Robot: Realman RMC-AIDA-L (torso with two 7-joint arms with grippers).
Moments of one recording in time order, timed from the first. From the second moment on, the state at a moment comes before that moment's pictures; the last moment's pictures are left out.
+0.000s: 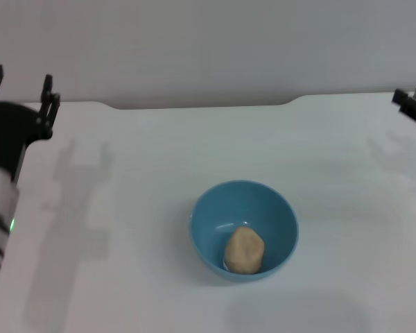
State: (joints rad) left arm -0.20 -2.06 2.18 0.73 -0.86 1.00 0.55; right arm 0.37 2.08 -0.80 -0.76 -1.57 -0.96 1.44
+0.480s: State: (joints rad) left arm -0.22 -2.06 2.28 0.49 -0.85 1.20 0.32; right arm 0.35 2.09 -1.28 -0.76 -1.23 -0.54 1.12
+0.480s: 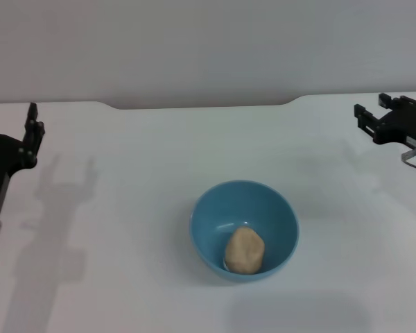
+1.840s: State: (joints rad) left arm -0.24 -2.06 2.30 0.48 -0.86 1.19 0.32; right arm 0.35 2.08 -1.80 -0.25 0.23 -1.07 0.03
